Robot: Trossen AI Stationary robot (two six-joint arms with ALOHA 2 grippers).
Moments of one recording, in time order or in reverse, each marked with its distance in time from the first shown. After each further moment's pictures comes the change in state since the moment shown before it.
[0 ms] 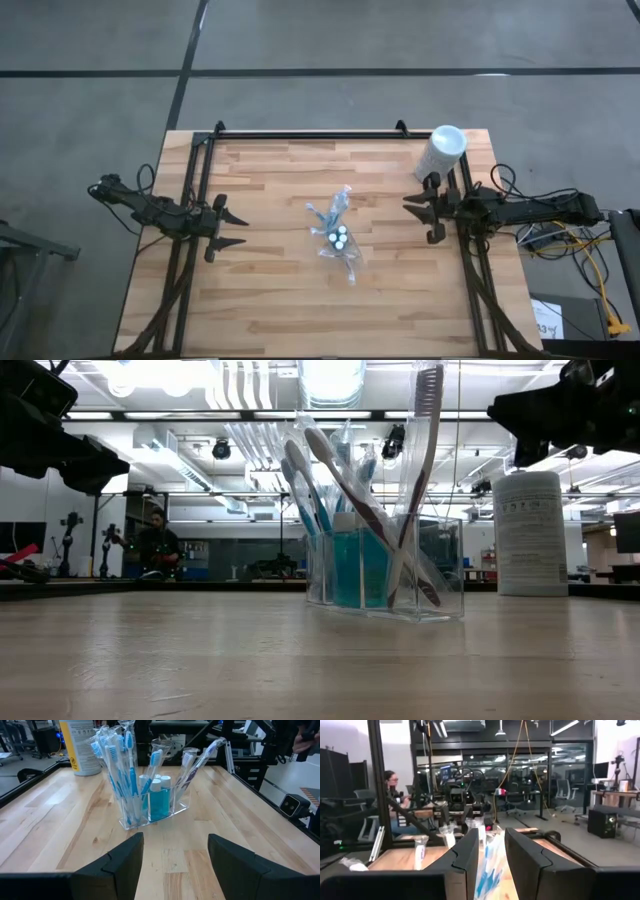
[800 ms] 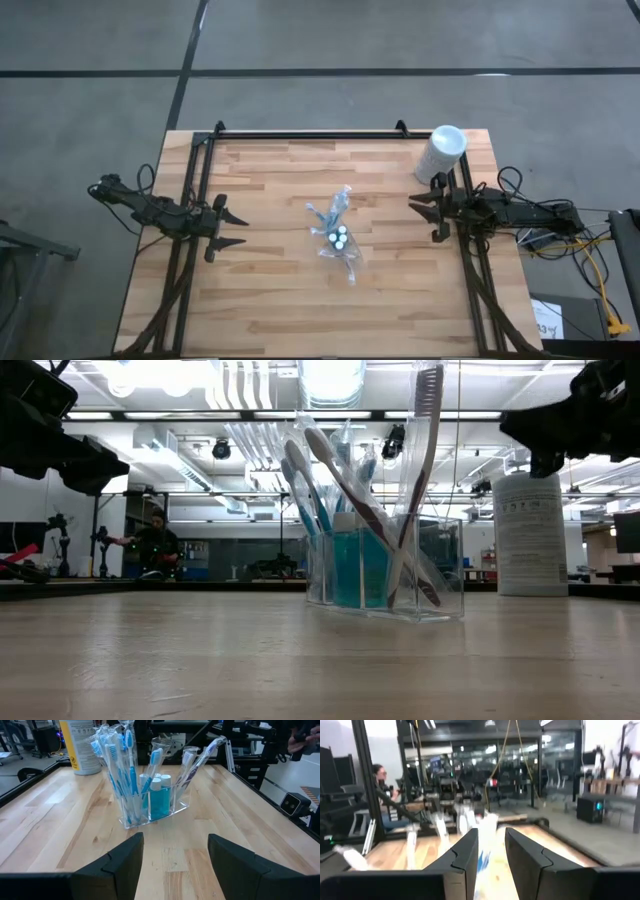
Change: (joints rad) left arm 0.000 0.000 0.000 -0.006 0.000 0.000; right arm -0.003 -0.338 0.001 -0.384 0.049 0.022
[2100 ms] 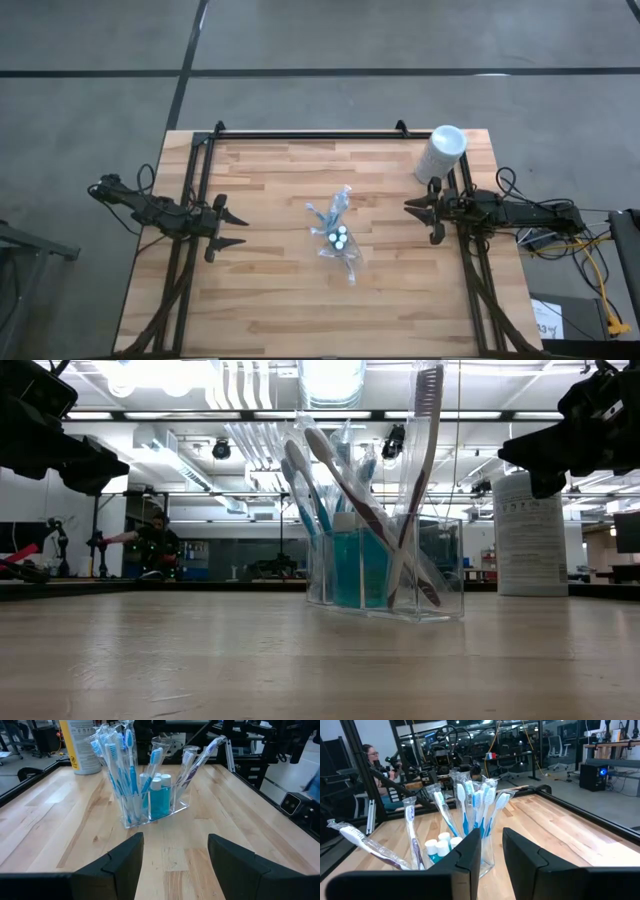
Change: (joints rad) left arm 0.000 0.000 0.000 -0.002 0.000 0.000; right arm 0.000 0.022 0.000 -0.133 0.001 0.104
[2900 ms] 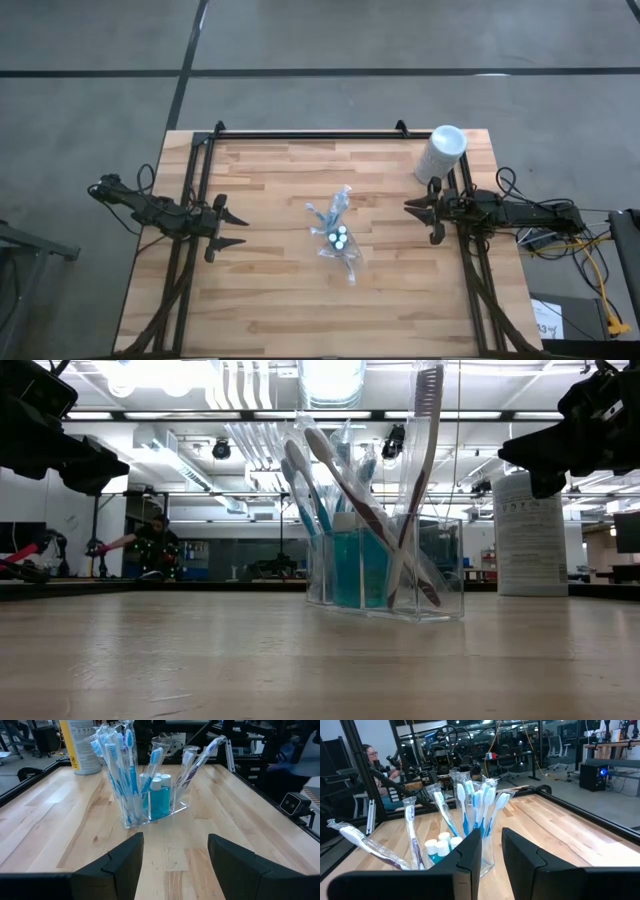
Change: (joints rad) left arm 0.000 0.000 0.000 0.000 0.000 0.000; right arm 0.000 0.000 0.000 0.000 0.000 0.000
